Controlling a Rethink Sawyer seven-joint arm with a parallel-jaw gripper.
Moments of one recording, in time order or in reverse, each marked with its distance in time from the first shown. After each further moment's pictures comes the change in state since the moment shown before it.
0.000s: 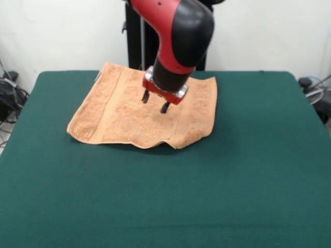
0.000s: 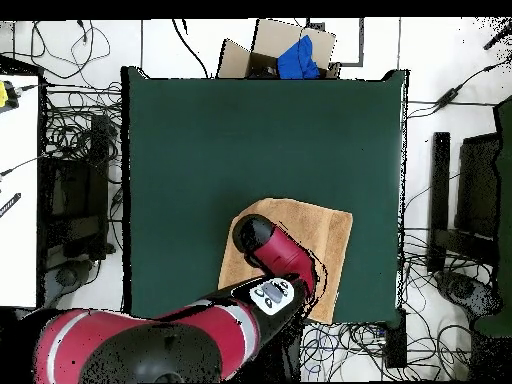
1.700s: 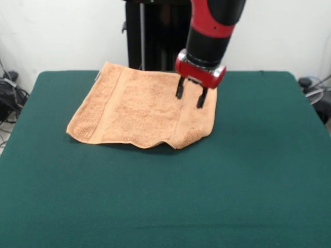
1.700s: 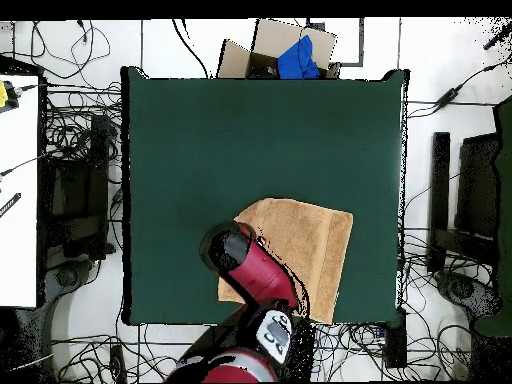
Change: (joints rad) arm -0.088 -0.333 0.284 0.251 0.009 -0.338 0.083
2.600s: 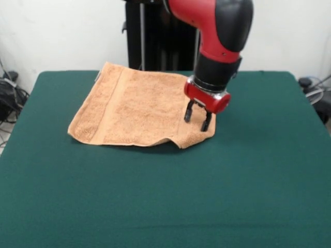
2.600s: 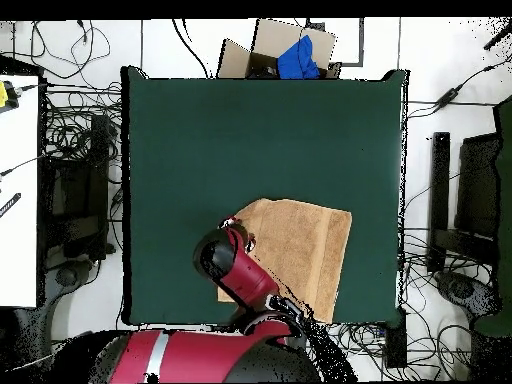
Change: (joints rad) arm -0.143 0.062 0.250 0.083 -0.059 -0.371 0.358
